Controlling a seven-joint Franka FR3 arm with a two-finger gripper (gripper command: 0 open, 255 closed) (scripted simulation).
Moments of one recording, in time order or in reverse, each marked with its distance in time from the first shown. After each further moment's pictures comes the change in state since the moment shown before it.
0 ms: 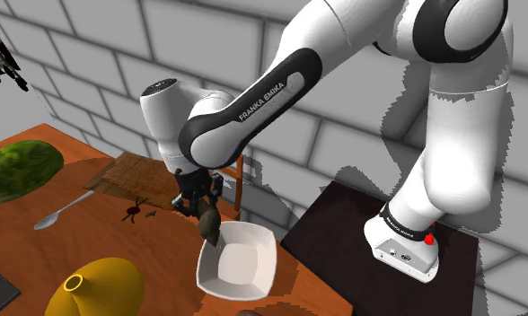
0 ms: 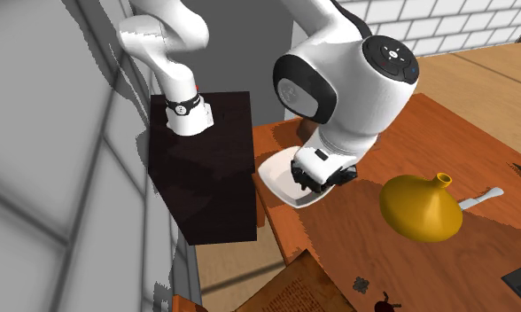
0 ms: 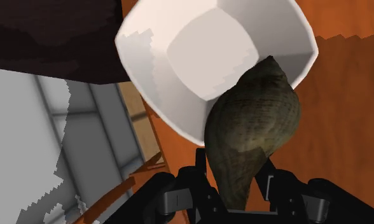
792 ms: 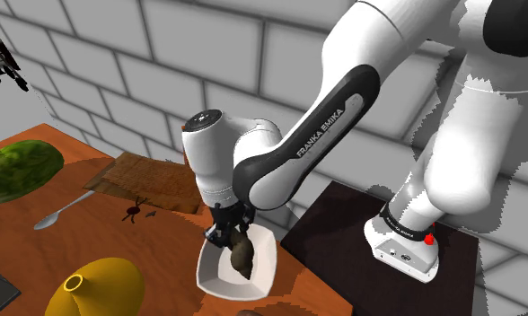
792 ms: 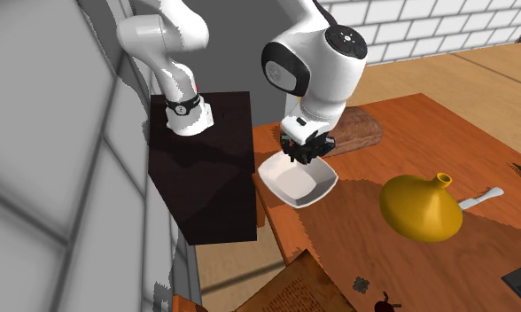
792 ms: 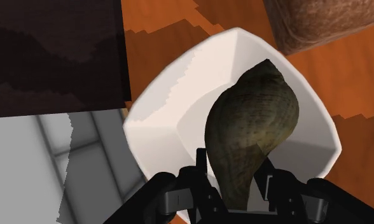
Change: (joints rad) arm -0.004 -0.197 0.091 -0.345 0.114 0.179 0.044
